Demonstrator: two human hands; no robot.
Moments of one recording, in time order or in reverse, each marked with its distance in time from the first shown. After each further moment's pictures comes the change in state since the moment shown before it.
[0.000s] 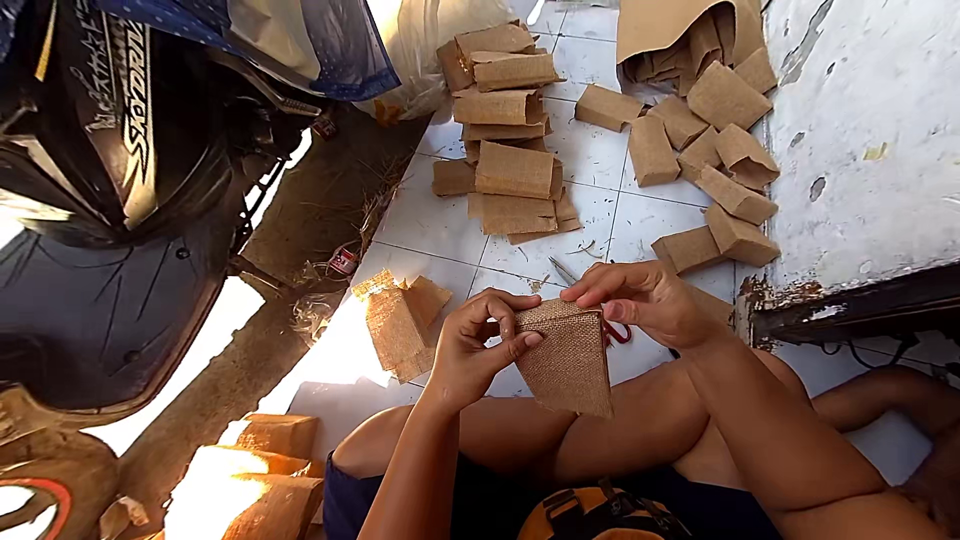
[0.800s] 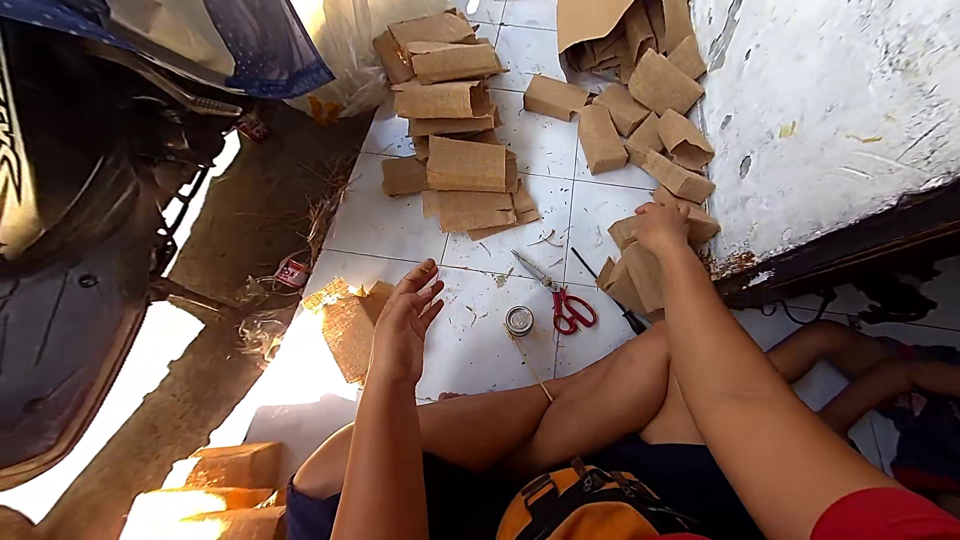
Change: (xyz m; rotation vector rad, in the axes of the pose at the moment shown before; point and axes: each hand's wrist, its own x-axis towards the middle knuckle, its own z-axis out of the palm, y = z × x) left_hand 0.004 -0.024 -0.028 -0.058 0.373 -0.568; right_hand -0.039 0.055 -0.170 -1.178 0.748 1.033
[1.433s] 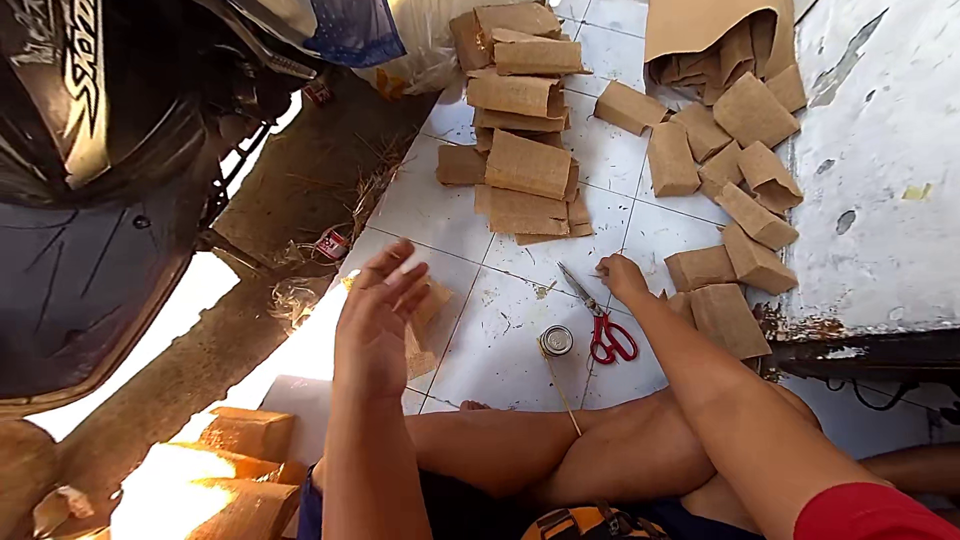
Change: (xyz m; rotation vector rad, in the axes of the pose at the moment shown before) left_hand -0.003 0.040 -0.048 -0.034 0.234 0.170; right_hand 0.039 -0.049 0.155 -0.190 -0.306 -0.399
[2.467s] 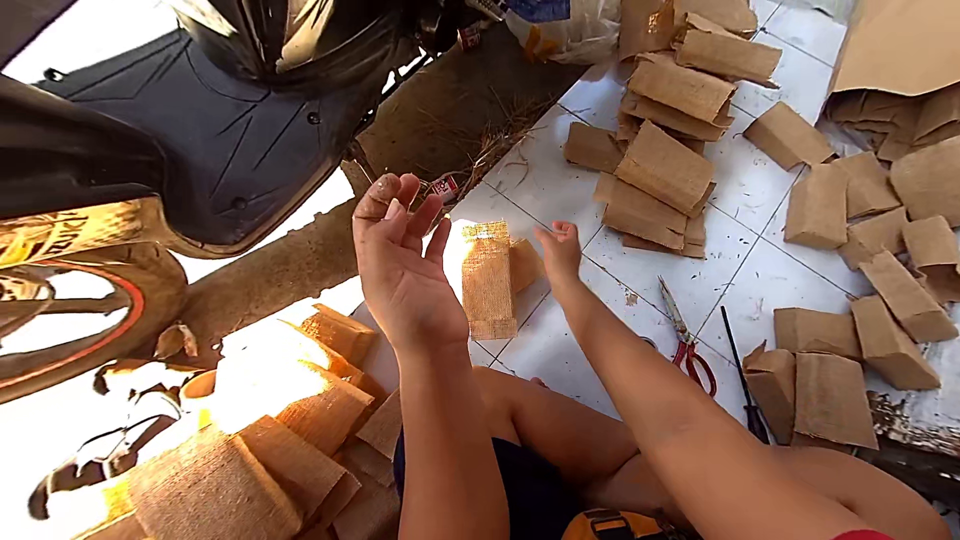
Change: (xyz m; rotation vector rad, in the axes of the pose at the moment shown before) left_hand -0.011 0.041 -0.062 -0.399 0.633 0.287; right_hand -0.018 -0.325 0.076 1.052 0.003 0.001
